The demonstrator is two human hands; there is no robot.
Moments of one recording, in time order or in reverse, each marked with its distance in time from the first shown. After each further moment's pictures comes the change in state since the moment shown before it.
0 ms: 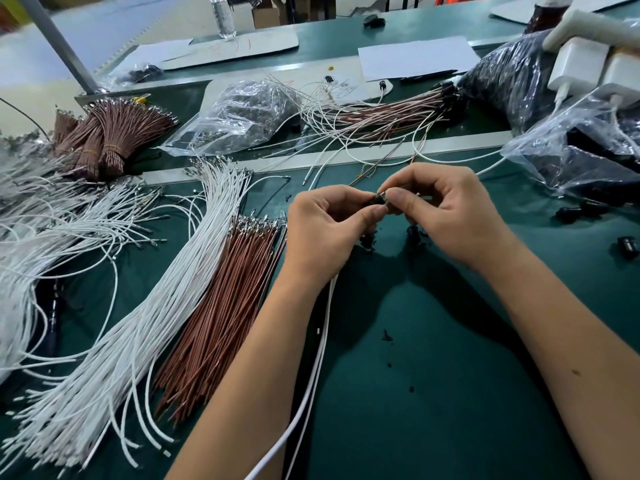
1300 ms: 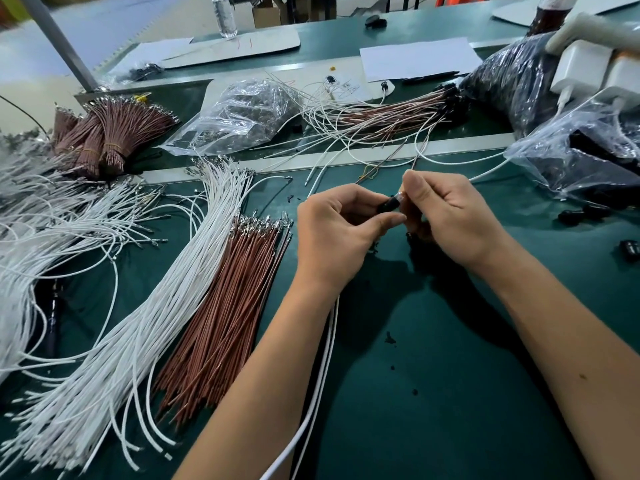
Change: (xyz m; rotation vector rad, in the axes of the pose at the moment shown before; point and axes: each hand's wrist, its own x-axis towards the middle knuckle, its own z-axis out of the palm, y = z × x) left_hand -0.001 0.000 0.012 0.044 0.057 0.033; right_hand 0.001 0.004 0.006 0.031 0.002 0.156
